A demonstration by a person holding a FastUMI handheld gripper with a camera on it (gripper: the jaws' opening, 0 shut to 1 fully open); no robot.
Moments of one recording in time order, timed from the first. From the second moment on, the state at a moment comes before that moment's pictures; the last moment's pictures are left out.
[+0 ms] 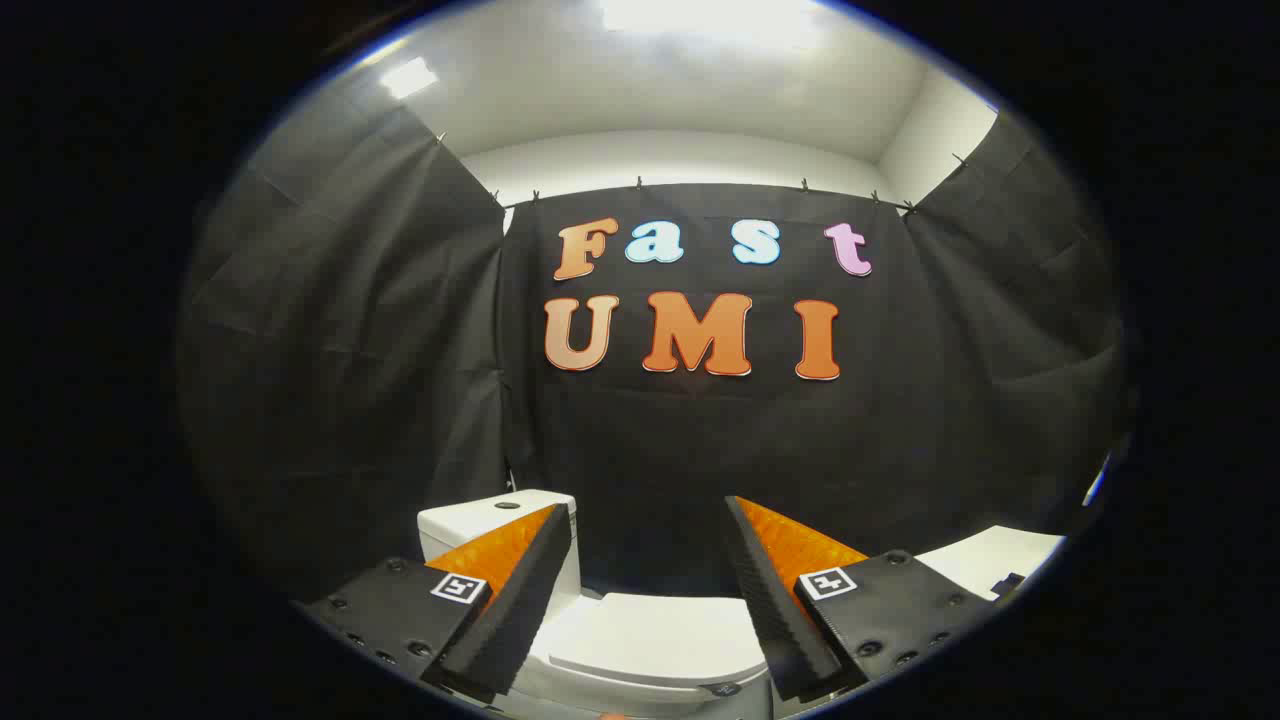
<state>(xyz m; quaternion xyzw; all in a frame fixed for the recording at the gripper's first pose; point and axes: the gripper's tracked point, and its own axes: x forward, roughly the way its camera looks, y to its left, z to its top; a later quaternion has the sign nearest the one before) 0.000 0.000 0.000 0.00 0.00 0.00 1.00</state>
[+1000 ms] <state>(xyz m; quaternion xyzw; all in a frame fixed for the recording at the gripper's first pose) -0.002 0.004 -0.001 0.00 0.00 0.01 1.00</state>
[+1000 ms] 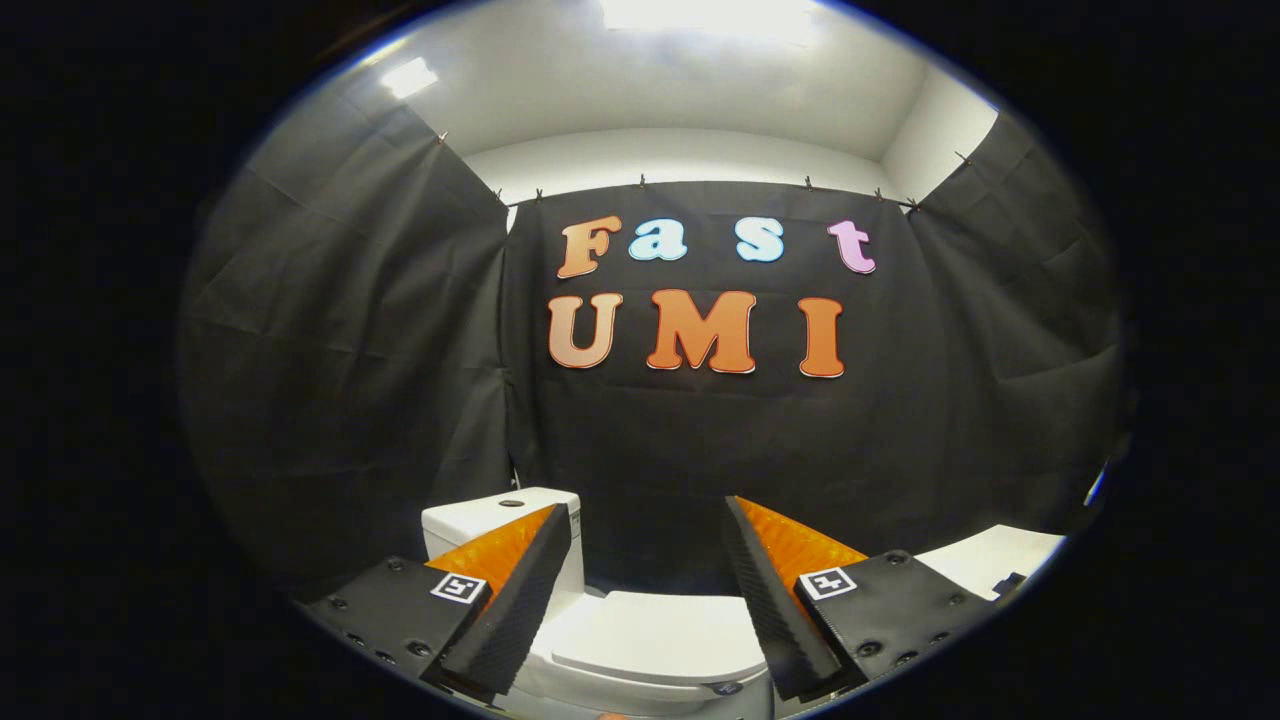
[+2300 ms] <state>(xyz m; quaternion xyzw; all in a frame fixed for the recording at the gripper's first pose) 0.030 -0.080 -0.108 0.19 -0.01 -0.04 0.98</state>
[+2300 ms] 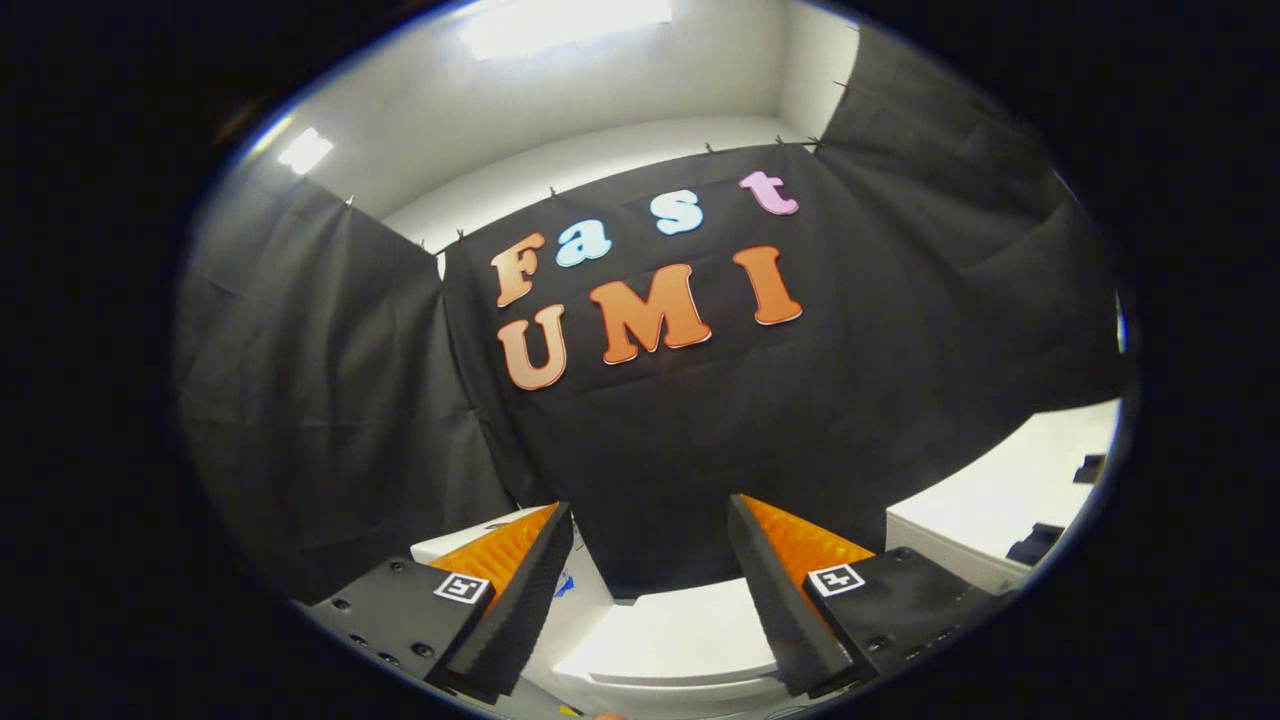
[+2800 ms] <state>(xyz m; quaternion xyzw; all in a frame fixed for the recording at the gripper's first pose) 0.024 -0.111 -0.257 0.35 0.01 -0.08 0.93</state>
